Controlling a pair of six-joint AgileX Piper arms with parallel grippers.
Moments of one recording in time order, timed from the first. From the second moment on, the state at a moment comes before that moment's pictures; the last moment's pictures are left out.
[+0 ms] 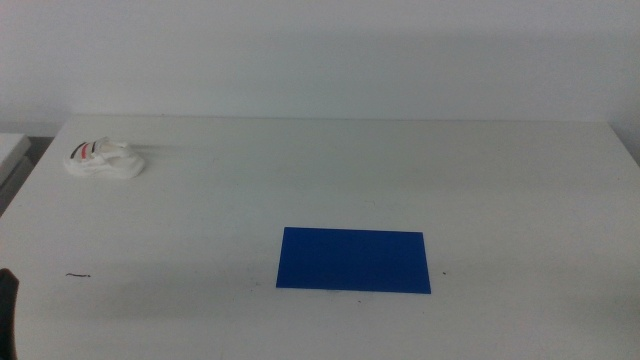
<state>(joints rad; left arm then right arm) 0.01 0.00 0.00 -0.03 0.02 0.06 0.03 0.00 0.00 -0.04 0.17 0.34</state>
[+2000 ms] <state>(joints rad) 0.13 2.31 -2.13 -0.03 1.22 -1.13 0.03 0.00 0.00 -0.04 0.17 0.34</state>
